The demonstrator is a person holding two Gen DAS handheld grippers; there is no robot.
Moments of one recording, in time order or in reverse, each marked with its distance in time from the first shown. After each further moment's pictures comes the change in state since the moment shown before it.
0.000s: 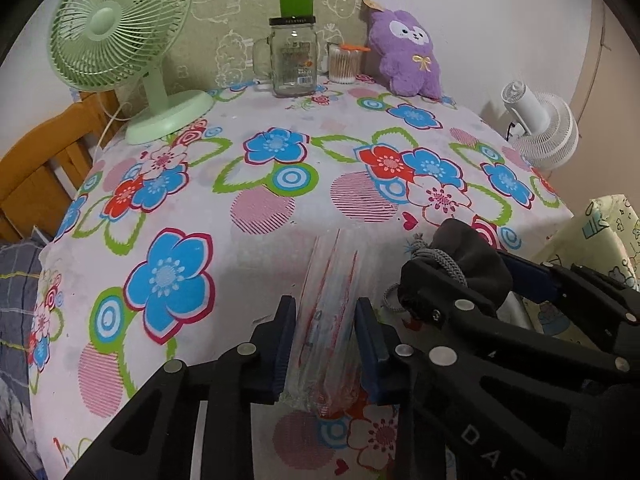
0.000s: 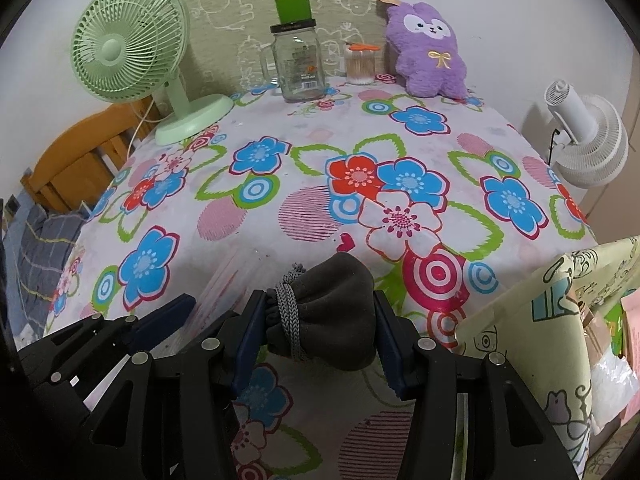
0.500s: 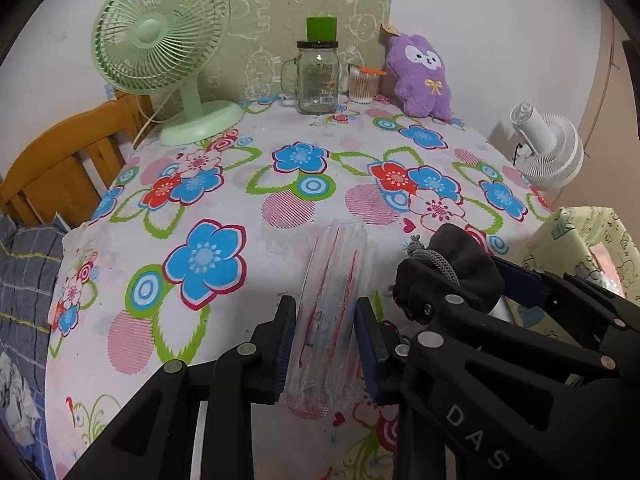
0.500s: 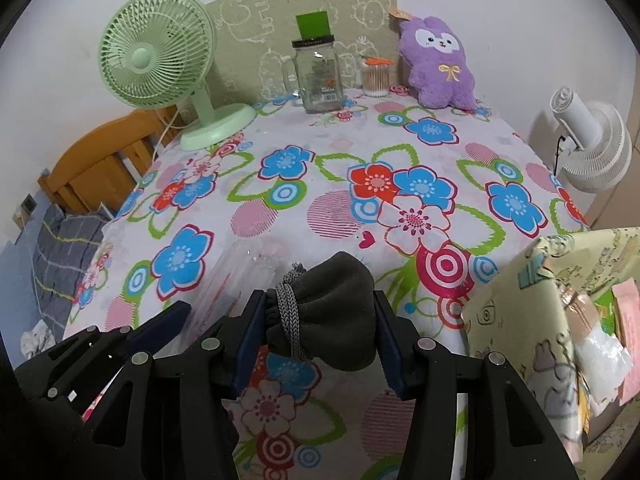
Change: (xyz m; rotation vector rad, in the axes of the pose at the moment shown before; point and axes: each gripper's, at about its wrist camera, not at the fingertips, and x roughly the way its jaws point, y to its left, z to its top) left arm -0.041 0.000 -0.015 -0.057 -0.057 0.053; right arm -0.032 0.010 -0.010 -0.011 -0.039 0.044
